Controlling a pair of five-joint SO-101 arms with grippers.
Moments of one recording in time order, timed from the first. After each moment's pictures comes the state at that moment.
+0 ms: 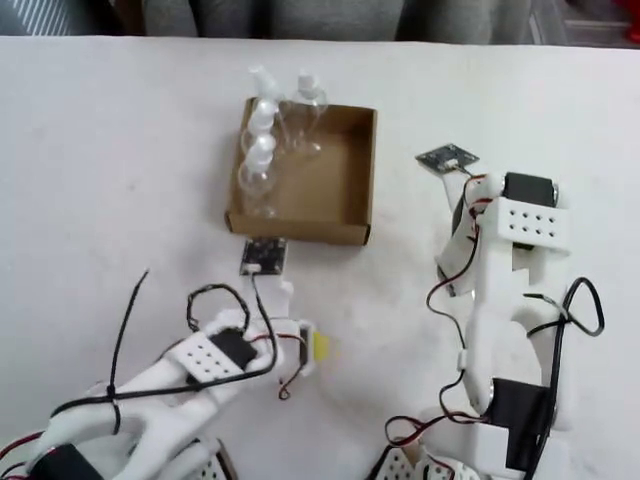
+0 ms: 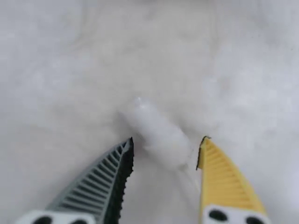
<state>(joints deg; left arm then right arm) 35.3 -34.2 77.0 33.4 41.1 7.9 -9.5 17.1 92.0 39.4</state>
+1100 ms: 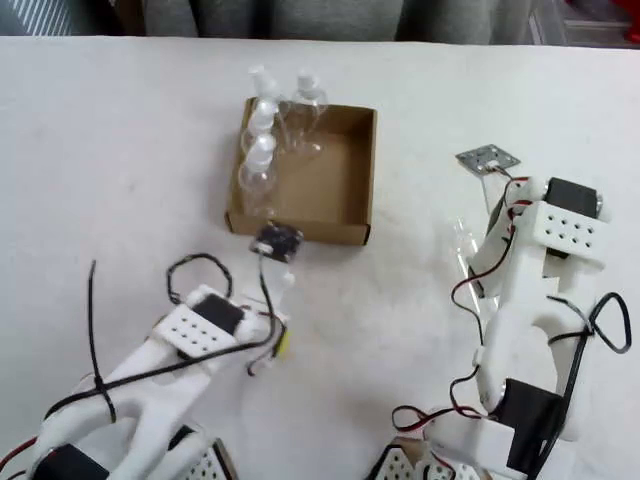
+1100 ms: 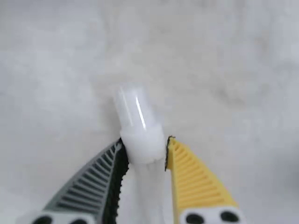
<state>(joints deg) 26.0 -32.3 67.0 52.3 12.9 16.6 -9.5 15.6 92.3 42.9</state>
